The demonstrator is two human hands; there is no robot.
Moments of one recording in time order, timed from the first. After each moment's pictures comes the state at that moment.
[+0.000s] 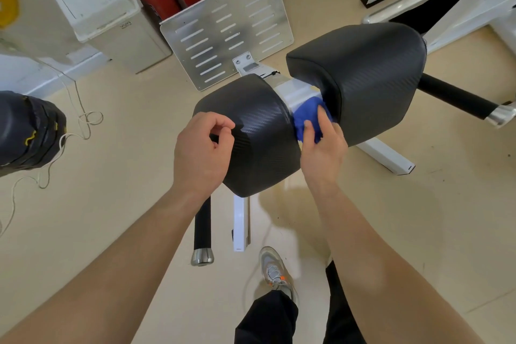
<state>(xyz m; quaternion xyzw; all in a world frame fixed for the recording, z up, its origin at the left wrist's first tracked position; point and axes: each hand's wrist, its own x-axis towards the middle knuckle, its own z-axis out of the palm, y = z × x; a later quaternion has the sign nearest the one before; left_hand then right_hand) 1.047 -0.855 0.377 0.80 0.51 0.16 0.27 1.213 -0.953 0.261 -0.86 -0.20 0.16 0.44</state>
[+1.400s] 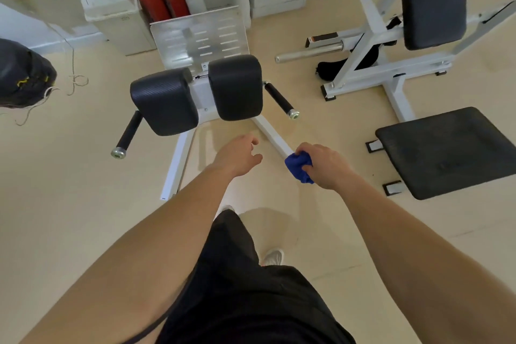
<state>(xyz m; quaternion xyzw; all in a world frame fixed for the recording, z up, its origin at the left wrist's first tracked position) 1.271 -1.192 0.495 0.79 0.51 -0.05 0.34 1.483 -1.303 0.516 -0.75 -0.56 0.35 0.00</state>
